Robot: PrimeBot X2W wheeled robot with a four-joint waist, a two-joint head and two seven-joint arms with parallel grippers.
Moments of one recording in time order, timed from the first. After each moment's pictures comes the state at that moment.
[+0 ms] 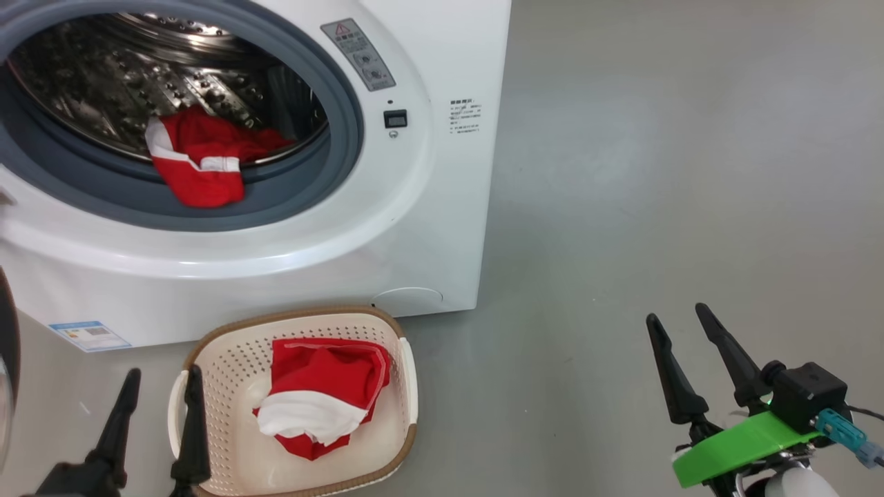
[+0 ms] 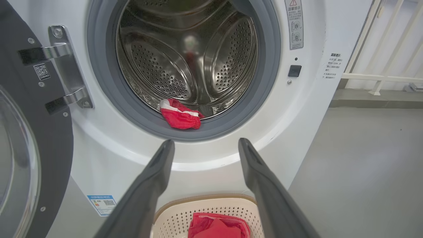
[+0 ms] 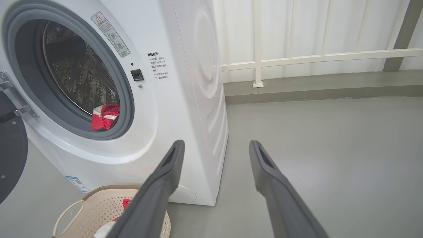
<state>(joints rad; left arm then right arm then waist) -0.01 0.05 0.17 0.15 -0.14 -0.13 -0.26 -0.07 -0.12 0.10 0.22 0.39 0.12 -0.26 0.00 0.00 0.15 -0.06</state>
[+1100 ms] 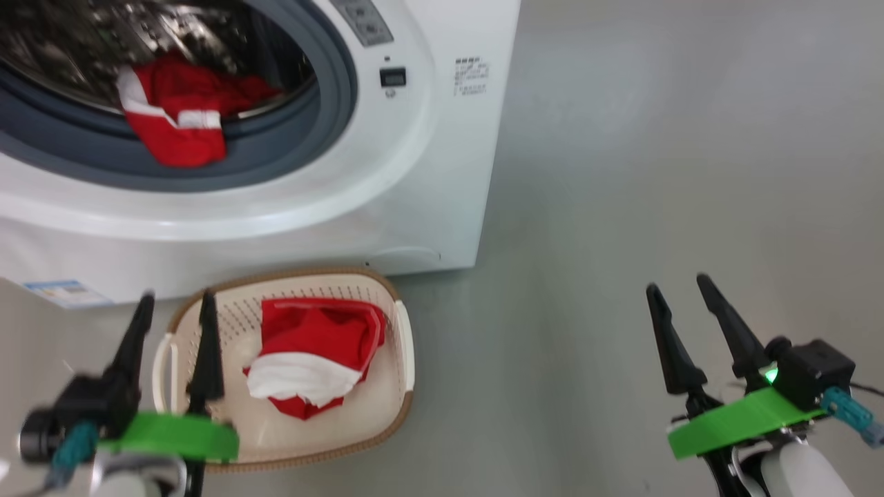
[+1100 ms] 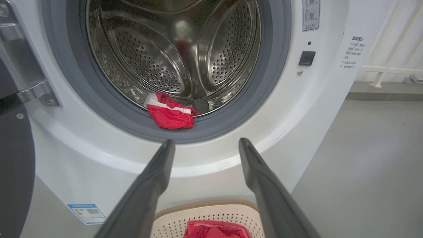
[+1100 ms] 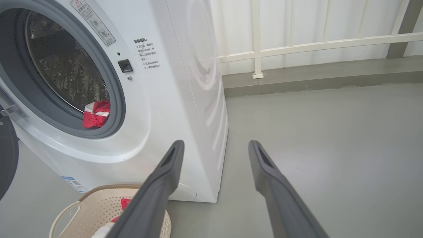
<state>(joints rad) -0.19 0.05 0.14 0.27 -0.13 -0.12 -0.26 -0.10 -0.11 0.08 0.20 0.39 0.12 -0.26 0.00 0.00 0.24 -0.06</state>
